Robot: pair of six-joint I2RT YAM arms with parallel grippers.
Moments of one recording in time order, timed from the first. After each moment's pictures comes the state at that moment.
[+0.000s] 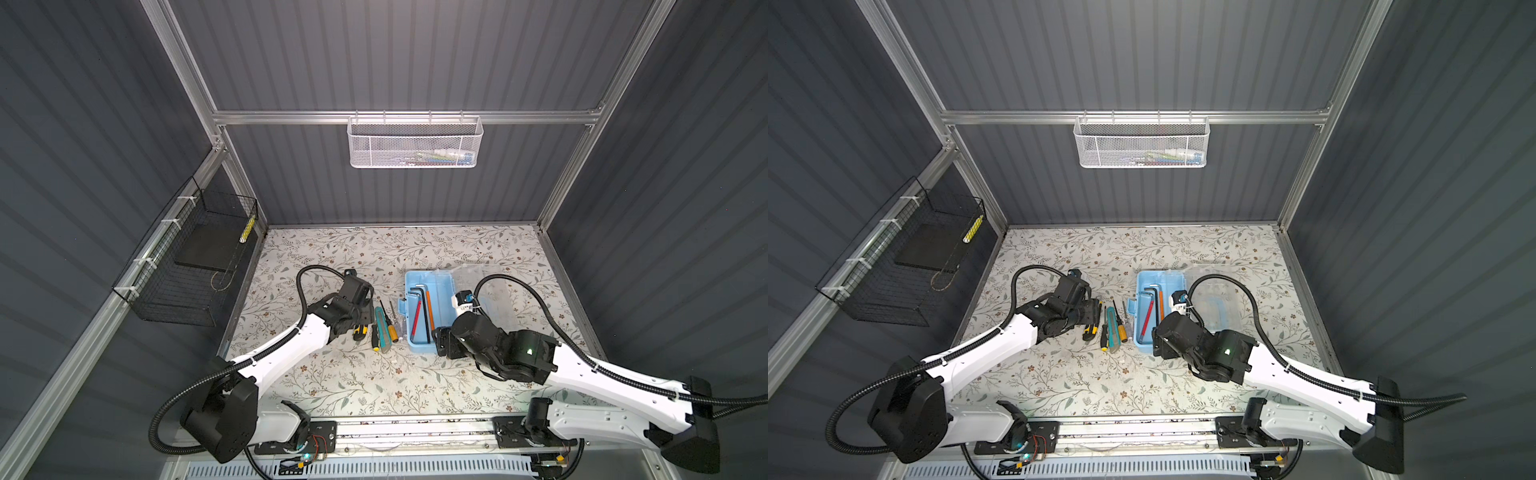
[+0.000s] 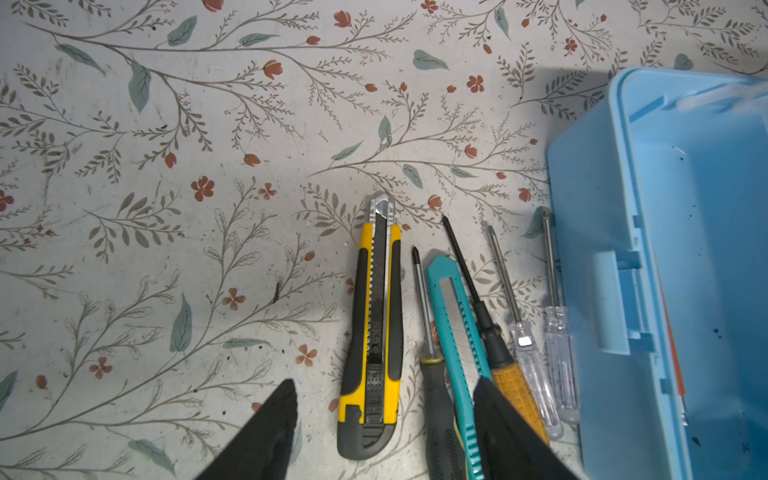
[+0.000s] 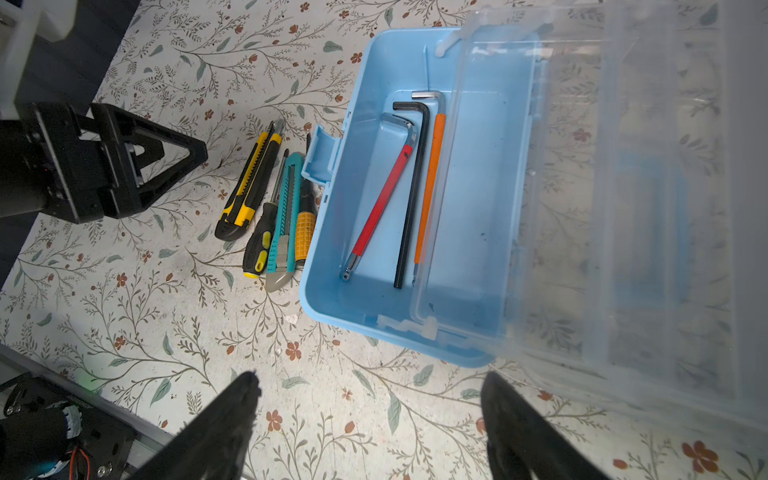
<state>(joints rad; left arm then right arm) -0.60 1.33 0.87 -0.47 -0.22 -0.48 1.08 1.04 0.88 -0.69 0.39 0.77</state>
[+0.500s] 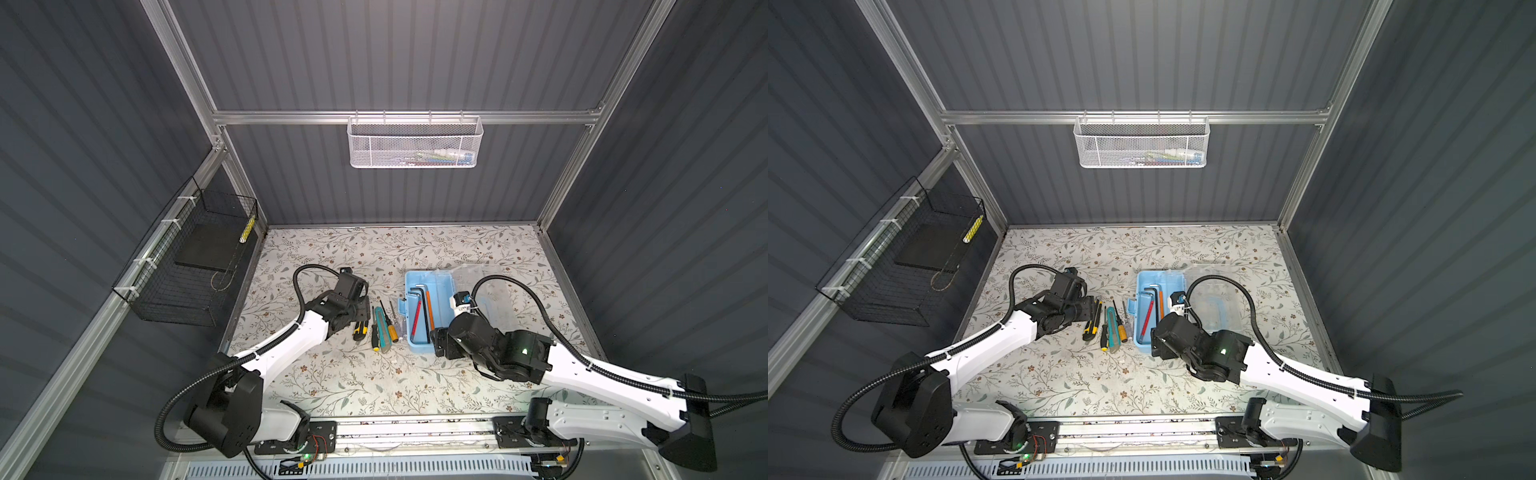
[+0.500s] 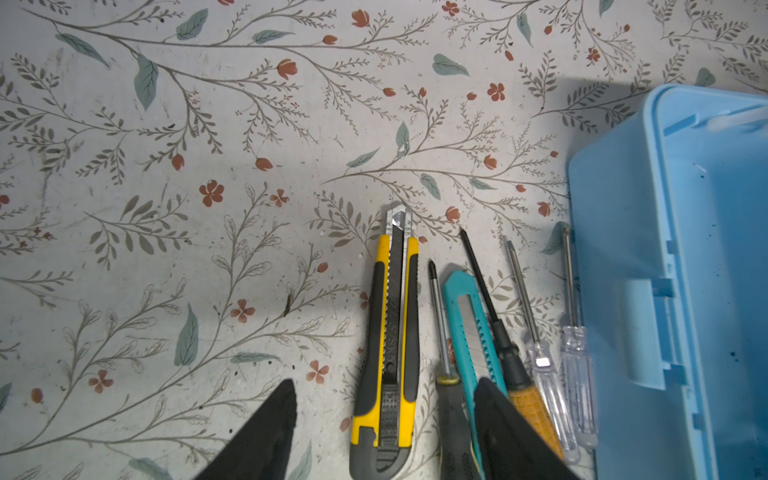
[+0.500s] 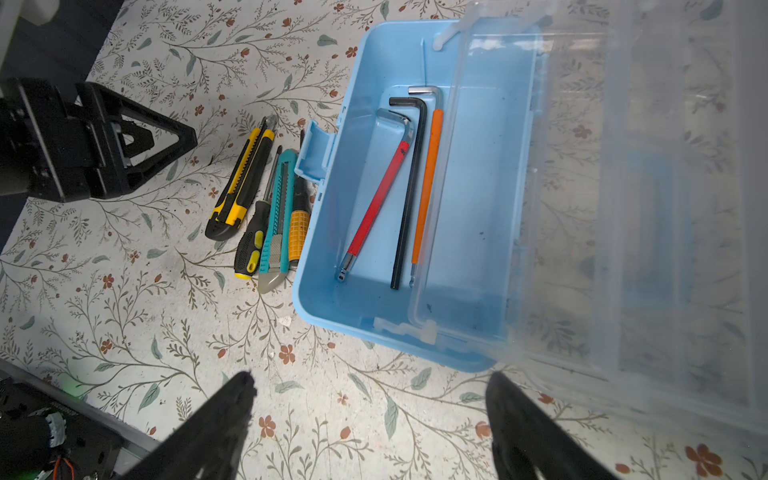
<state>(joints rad) -0.54 1.37 0.86 -0.44 -0.19 -0.47 1.08 1.06 0.86 -0.67 0.40 0.77</state>
